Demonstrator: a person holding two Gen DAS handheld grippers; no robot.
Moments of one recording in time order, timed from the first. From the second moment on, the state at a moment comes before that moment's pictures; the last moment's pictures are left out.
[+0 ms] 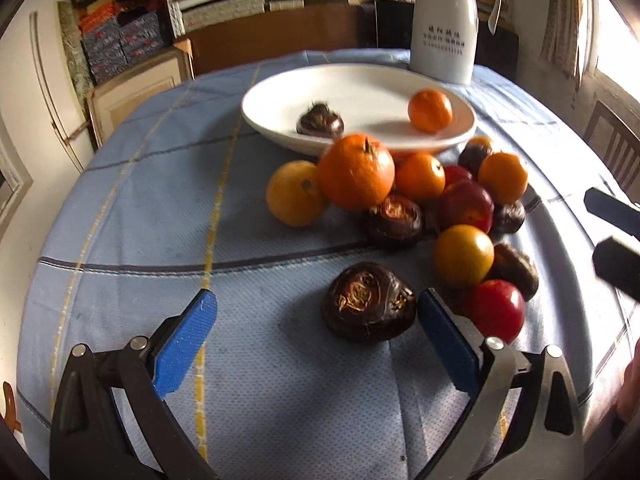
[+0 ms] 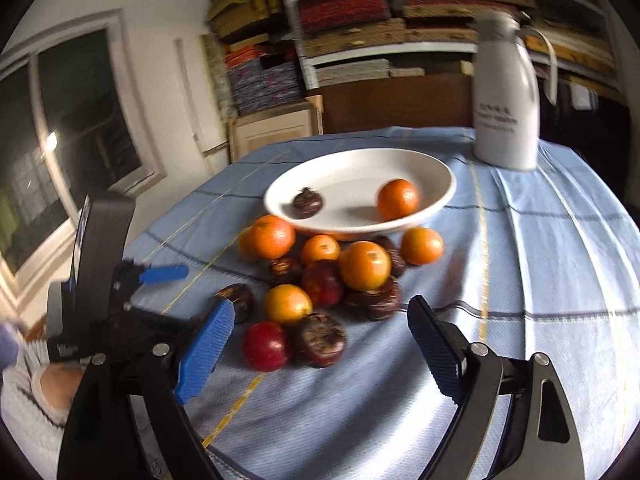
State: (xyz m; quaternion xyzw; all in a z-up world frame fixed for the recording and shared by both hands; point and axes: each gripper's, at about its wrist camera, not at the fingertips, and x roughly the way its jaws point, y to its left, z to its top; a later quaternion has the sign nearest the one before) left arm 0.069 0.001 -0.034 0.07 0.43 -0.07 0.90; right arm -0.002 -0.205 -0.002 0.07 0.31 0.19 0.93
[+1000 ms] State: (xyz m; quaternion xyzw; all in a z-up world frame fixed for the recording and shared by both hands) left arm 0.071 -0.004 -0.038 0.05 0.43 -0.15 0.89; right arm 0.051 -0.218 -0.057 0.22 0.45 0.26 0.83
